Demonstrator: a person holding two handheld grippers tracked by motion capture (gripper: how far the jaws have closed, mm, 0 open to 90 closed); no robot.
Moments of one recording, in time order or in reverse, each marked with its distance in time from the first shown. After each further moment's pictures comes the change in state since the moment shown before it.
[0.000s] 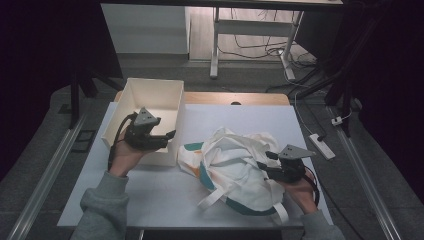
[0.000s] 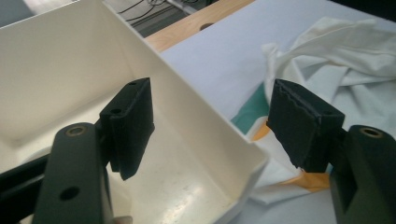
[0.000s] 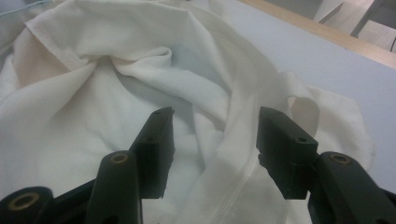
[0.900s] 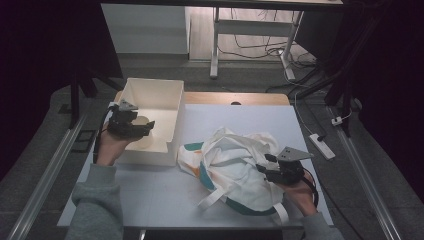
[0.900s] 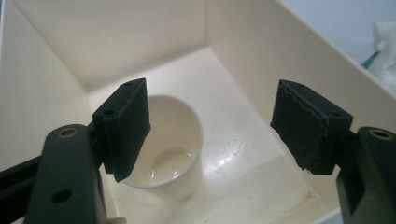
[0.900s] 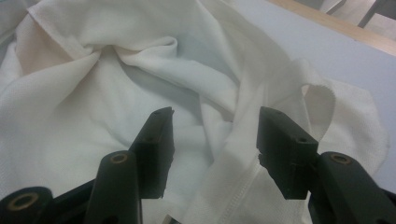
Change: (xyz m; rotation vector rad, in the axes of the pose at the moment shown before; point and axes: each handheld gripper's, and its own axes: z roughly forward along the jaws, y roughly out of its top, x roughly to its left) left arm 0.064 -0.017 0.007 0.111 0.144 -0.153; right arm 0.004 -0.004 0.001 0.026 0.005 -0.004
